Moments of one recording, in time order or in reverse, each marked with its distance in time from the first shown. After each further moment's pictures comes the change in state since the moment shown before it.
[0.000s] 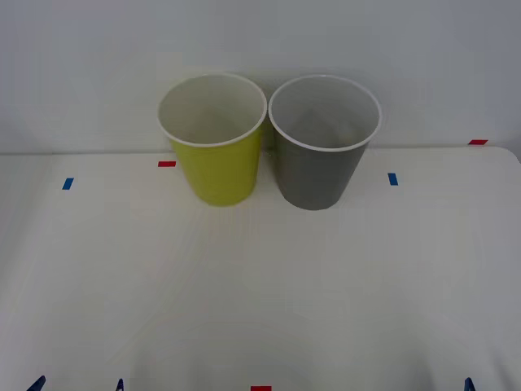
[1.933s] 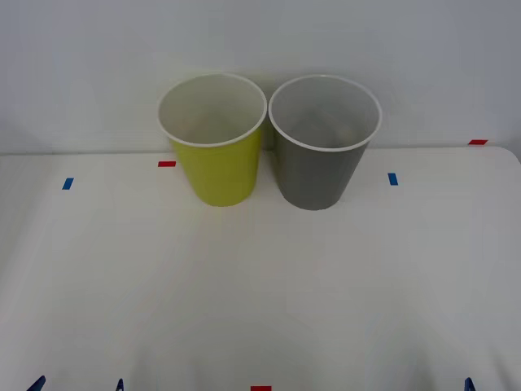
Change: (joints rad) right arm 0.000 0.000 0.000 0.000 0.000 0.000 0.000; left arm 0.000 0.000 0.000 0.000 0.000 0.000 0.000
